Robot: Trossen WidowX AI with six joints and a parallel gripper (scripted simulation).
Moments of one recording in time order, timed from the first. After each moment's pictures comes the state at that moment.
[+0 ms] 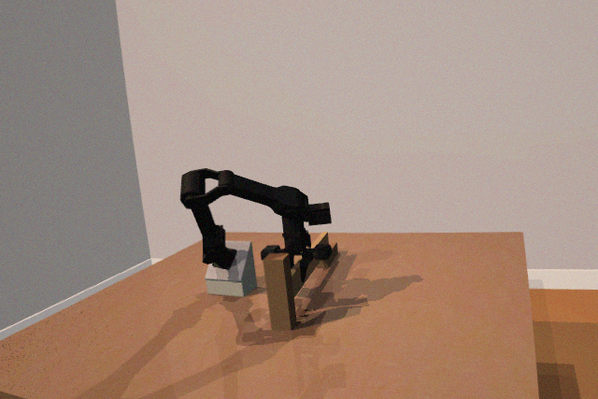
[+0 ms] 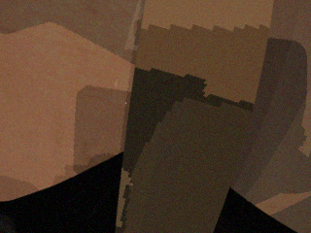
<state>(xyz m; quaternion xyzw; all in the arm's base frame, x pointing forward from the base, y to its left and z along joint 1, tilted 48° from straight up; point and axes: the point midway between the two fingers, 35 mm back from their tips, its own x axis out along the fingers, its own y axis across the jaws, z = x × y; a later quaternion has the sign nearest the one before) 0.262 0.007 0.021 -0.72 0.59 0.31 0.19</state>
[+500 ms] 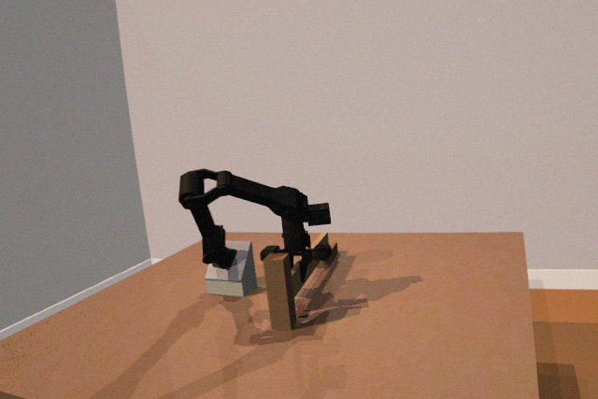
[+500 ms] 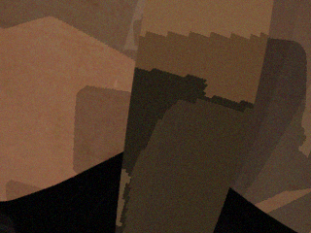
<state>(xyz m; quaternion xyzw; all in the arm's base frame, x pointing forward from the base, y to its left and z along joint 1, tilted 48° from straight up) 0.263 0.004 0.025 -0.72 0.59 0.31 0.19</state>
